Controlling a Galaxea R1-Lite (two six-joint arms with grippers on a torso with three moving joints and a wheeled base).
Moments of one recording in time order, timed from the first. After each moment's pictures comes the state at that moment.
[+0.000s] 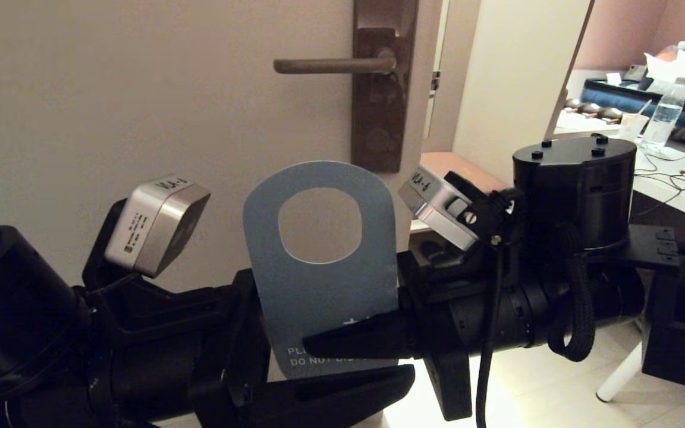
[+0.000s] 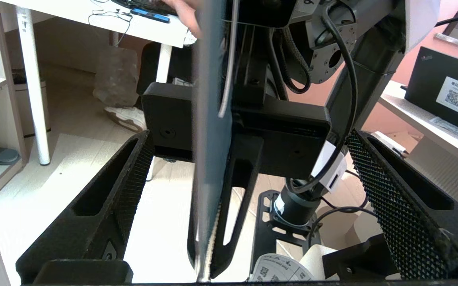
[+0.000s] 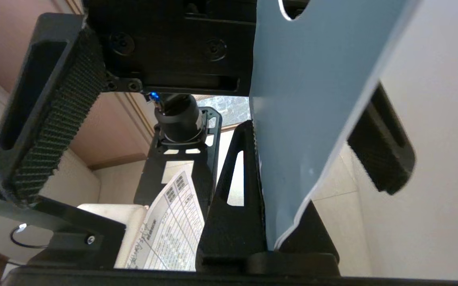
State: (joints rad) left arm -0.82 1.45 -0.48 -1.11 -0.56 -0.34; right arm 0.82 1.67 -1.01 -0.38 0.80 -0.03
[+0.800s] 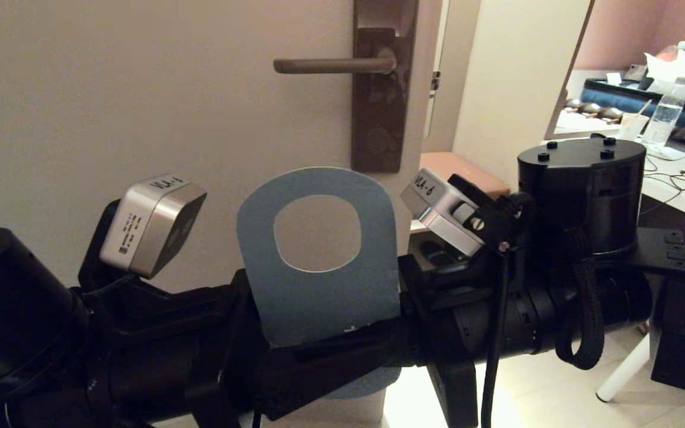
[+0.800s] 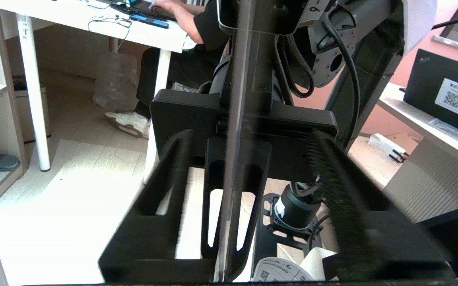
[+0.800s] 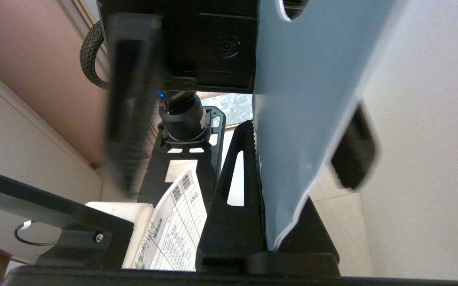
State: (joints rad) left arm -0.83 1.46 -0.48 -1.15 -0.56 -0.34; right arm 0.84 1.66 -1.00 -0.38 0.80 -0.03
